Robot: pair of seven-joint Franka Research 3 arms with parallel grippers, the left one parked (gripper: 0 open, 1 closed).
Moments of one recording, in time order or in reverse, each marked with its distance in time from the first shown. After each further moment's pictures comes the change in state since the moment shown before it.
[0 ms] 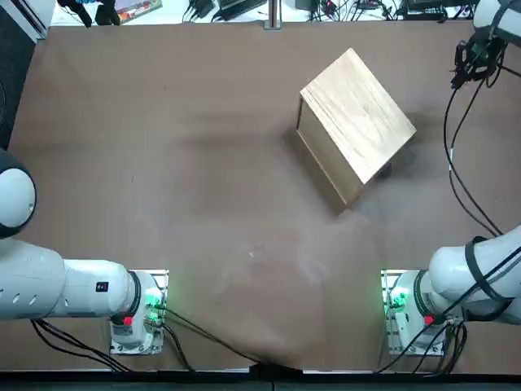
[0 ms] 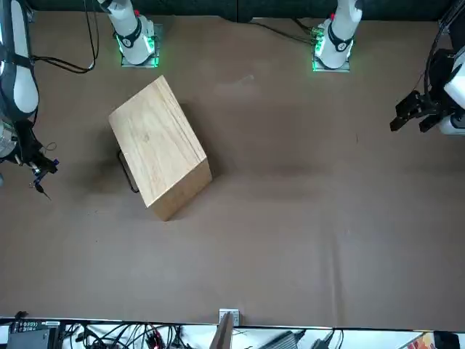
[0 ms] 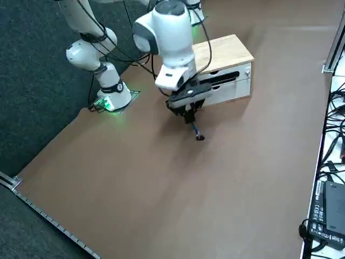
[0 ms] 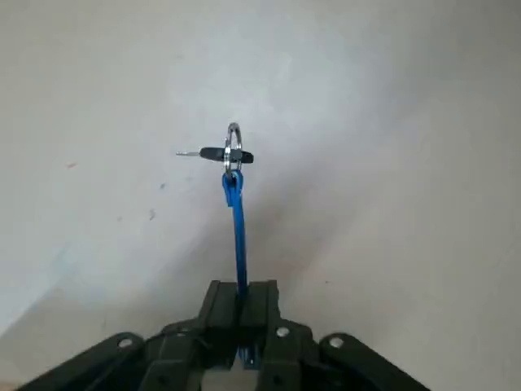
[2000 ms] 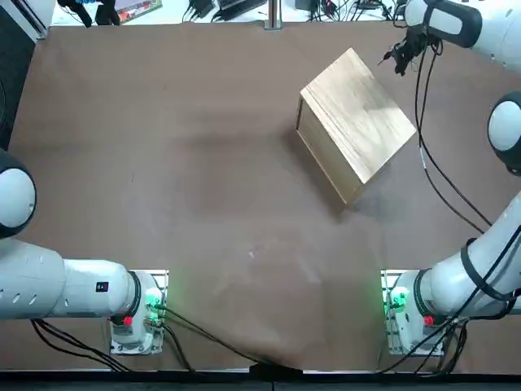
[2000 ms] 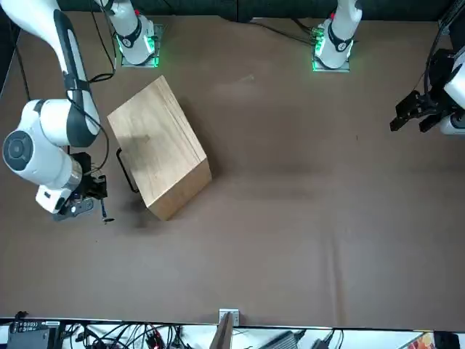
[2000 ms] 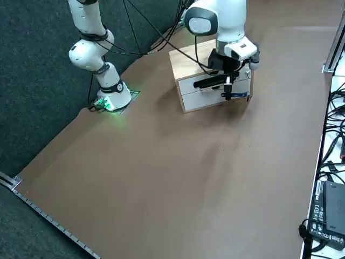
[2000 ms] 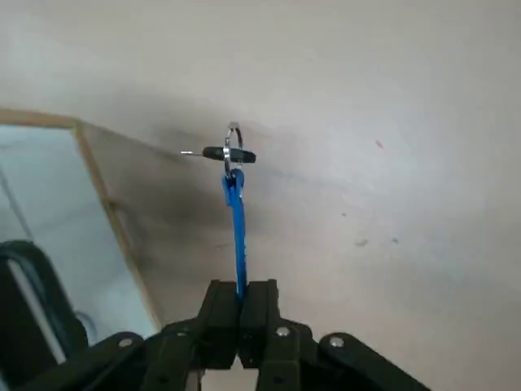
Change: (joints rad) arm 0.313 0.182 0.004 0.190 0.000 -0.021 -0.773
